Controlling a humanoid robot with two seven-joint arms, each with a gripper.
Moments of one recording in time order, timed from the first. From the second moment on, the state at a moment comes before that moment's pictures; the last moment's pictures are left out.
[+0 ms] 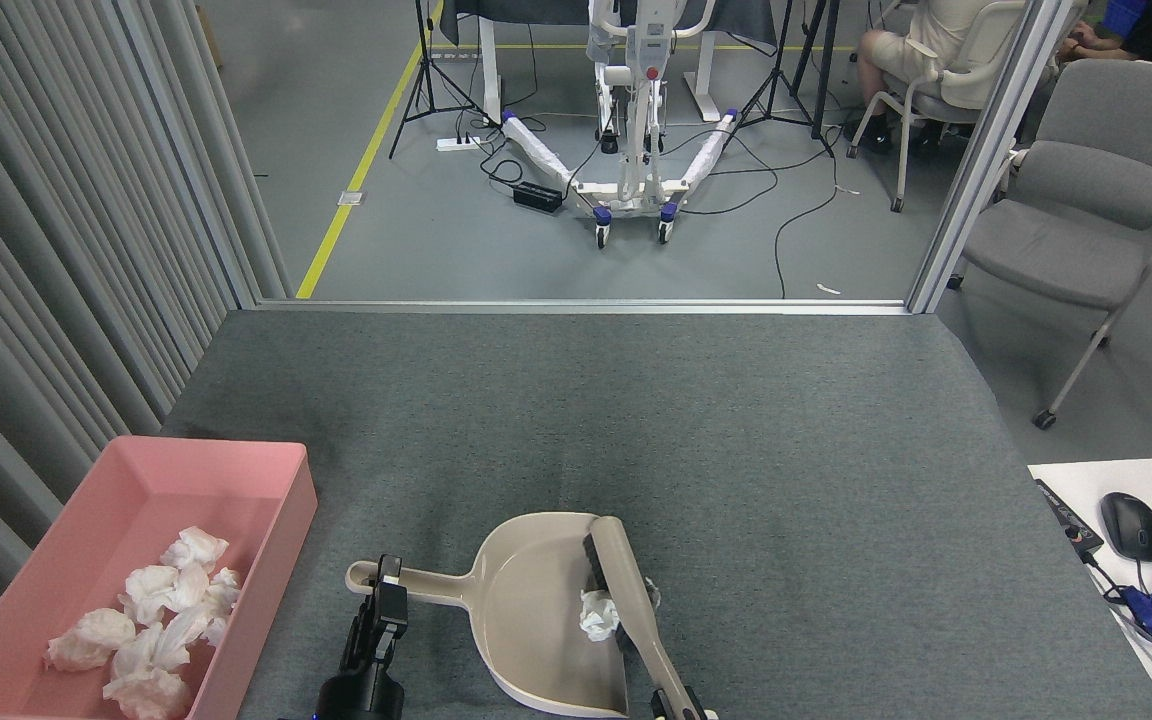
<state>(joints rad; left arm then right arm) -0.07 0.04 -0.24 -1.14 -0.40 -0.25 0.40 0.30 0.09 0.29 -1.57 1.39 -0.06 -0.08</state>
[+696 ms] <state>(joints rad) -0.07 0.03 -0.24 -1.15 -0.40 -0.25 0.40 0.25 0.15 0.41 -1.65 1.39 -0.05 -0.13</state>
